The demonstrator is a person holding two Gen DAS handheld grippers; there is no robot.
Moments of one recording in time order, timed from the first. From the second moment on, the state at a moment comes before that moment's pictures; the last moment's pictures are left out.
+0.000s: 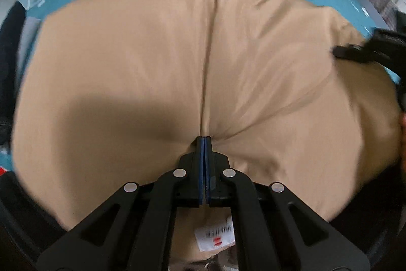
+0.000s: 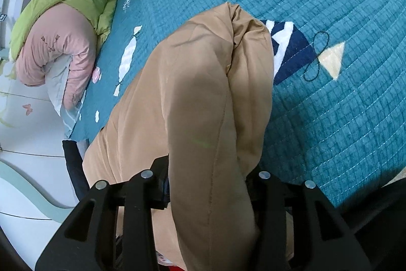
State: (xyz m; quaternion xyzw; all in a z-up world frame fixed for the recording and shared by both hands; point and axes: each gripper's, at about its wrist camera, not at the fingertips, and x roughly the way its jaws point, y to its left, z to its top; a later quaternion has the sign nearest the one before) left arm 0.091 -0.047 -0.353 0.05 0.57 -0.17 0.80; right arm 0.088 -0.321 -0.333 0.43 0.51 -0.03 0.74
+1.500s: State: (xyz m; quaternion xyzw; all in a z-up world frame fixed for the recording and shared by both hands) left arm 0.257 -0.097 -0.330 0.10 0.62 -0.12 0.77; right arm 0.096 -0.317 -0.341 0.41 0.53 -0.02 0.74
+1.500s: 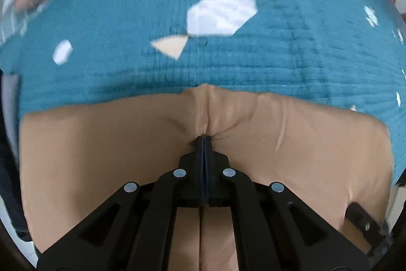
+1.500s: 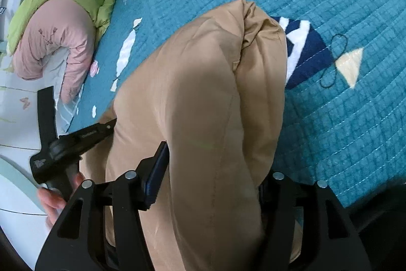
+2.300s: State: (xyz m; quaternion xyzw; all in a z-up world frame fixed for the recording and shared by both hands) left arm 0.132 -0.022 -0.342 -0.01 0.58 -0.16 0.80; right arm 0.084 -0.243 -0.221 0.38 0.44 0.06 0.81
